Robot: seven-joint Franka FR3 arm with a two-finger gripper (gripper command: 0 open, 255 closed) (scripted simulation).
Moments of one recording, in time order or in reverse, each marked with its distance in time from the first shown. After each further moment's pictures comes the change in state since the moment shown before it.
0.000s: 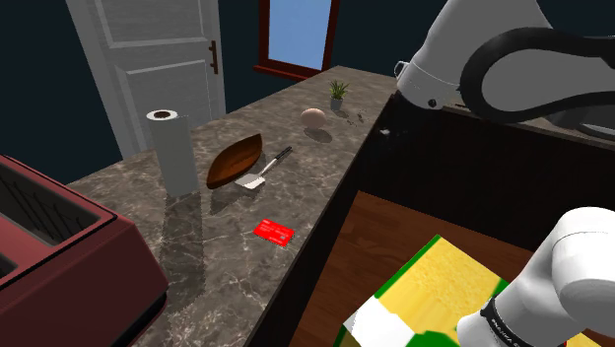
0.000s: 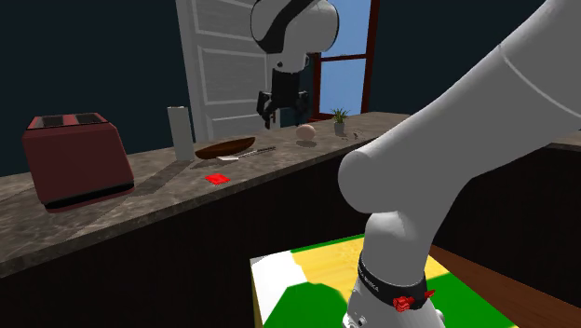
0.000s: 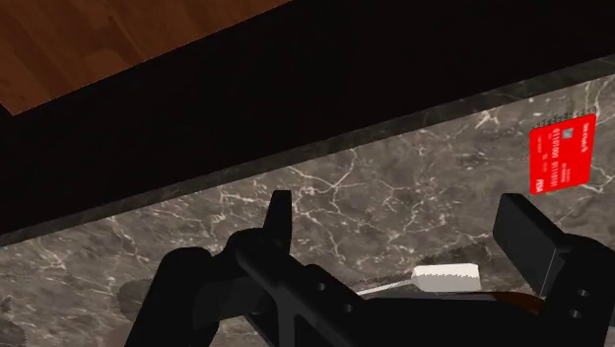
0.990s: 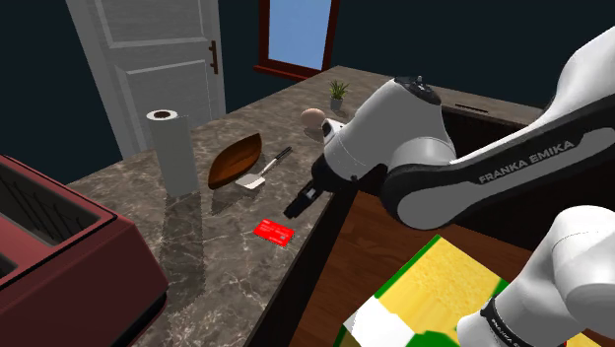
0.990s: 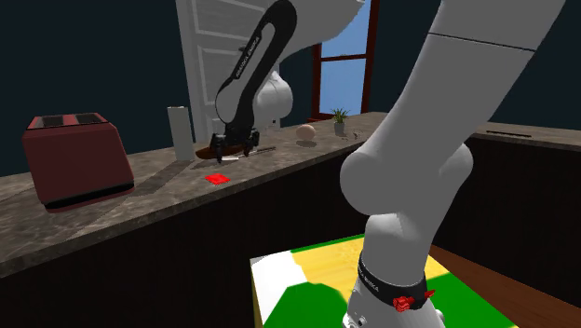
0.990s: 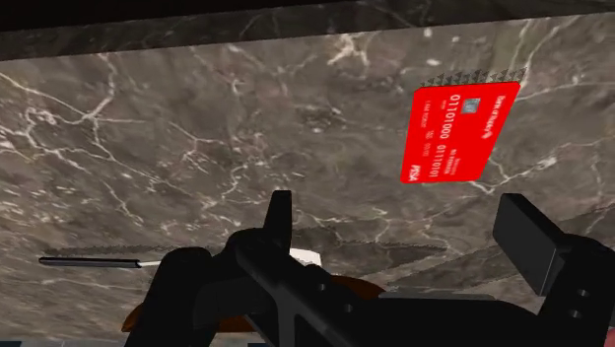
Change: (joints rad) arm 0.065 0.440 0.202 -0.053 -0.030 0.733 0.030
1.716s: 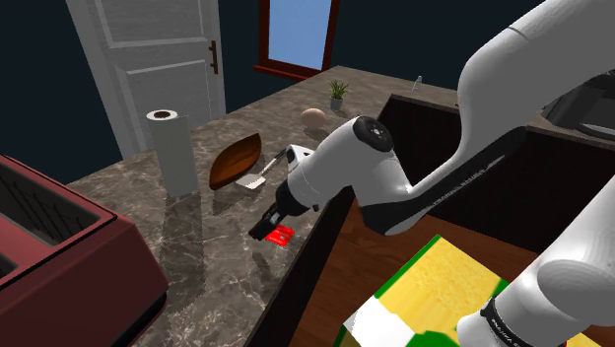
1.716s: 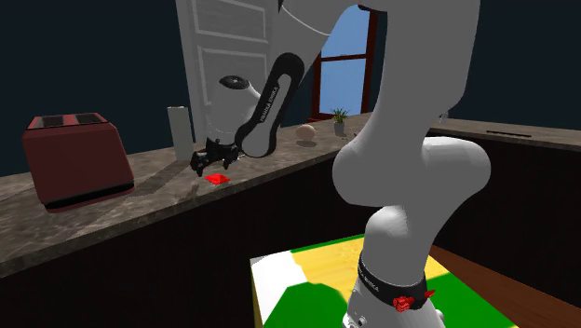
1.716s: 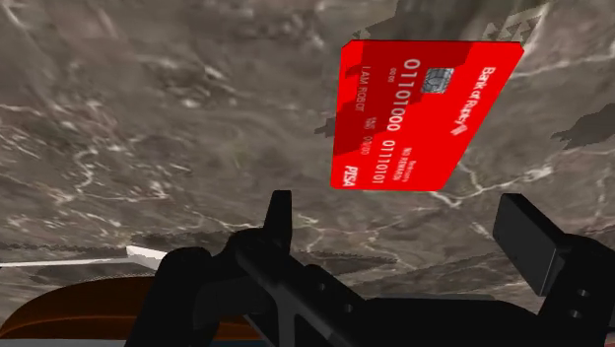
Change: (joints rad) arm -0.338 0.347 0.274 0.192 -0.892 0.198 0.688
